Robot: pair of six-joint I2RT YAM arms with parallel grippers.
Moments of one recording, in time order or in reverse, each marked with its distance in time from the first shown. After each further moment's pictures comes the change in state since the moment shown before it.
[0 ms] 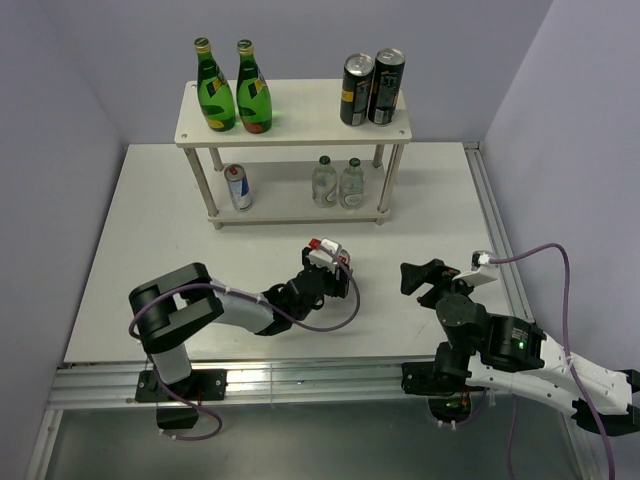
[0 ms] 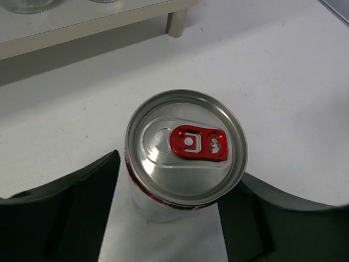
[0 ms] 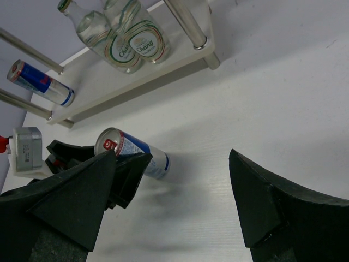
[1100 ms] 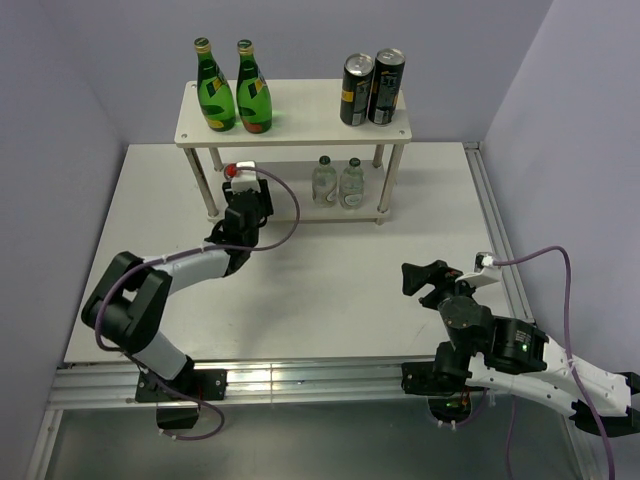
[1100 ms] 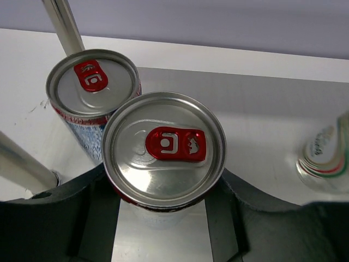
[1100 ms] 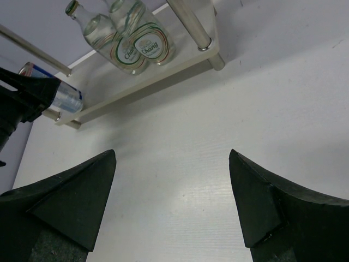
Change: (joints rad) left arm 0.565 -0.177 0.148 -0.245 -0.068 0.127; right arm 0.000 -0.042 -0.015 0.017 -0.007 -0.016
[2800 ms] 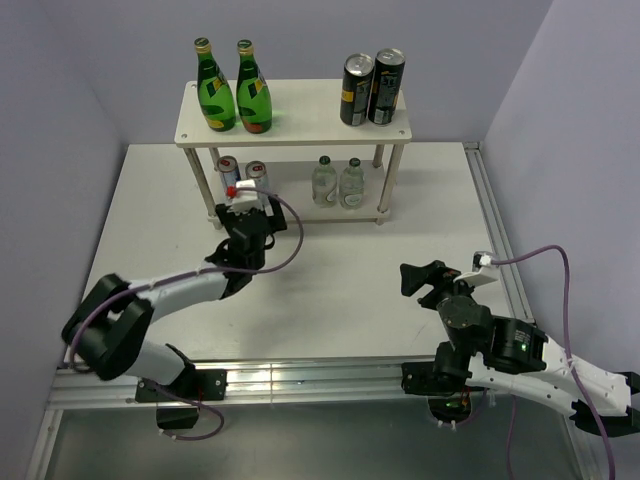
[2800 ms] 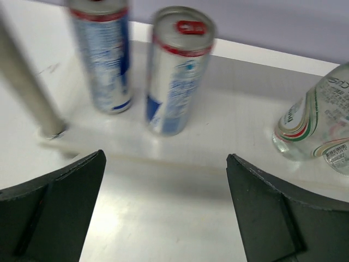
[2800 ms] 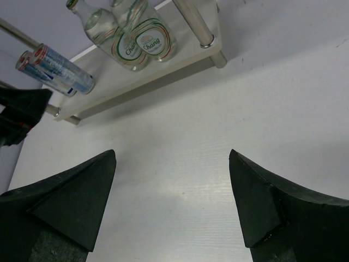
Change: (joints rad) left arm -0.132 -0.107 -0.089 -0.051 -0.172 -0.126; right arm 0.000 0.003 0.000 0.010 -0.016 -0.016
